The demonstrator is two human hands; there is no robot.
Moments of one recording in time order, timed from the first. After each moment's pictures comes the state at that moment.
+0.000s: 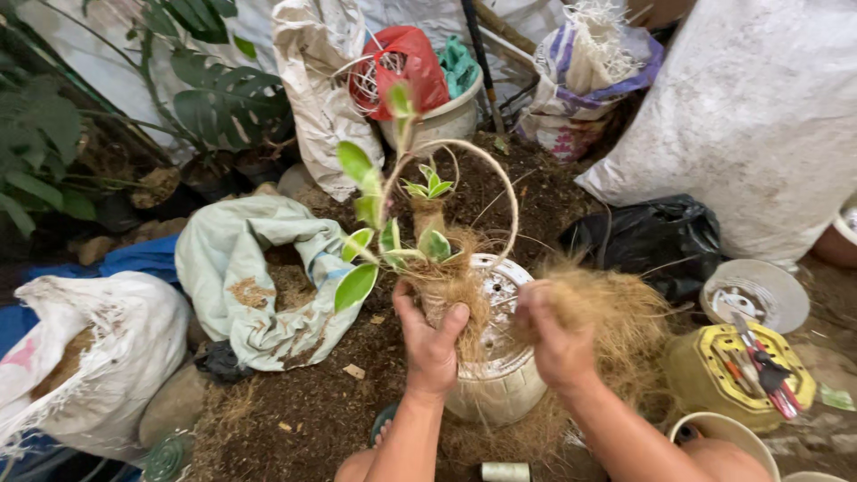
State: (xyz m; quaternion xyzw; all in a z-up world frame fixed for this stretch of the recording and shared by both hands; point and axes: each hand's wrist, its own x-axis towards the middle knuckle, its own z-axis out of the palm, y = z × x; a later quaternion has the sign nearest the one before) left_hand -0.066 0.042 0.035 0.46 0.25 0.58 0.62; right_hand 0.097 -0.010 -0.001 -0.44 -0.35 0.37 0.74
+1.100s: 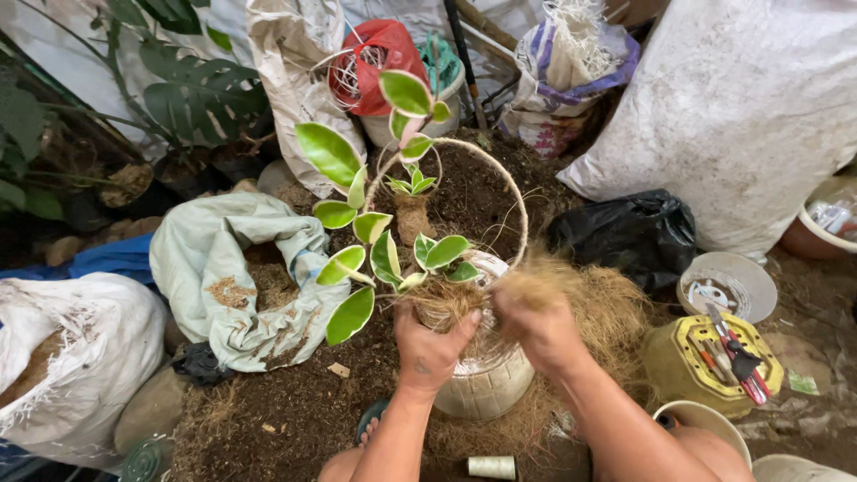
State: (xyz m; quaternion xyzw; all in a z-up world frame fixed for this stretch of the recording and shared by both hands) left_hand -0.062 0.036 0.054 0.73 0.26 0.53 0.33; right_hand 0.119 -0.001 -0.001 -0.32 -0.37 0.50 0.71
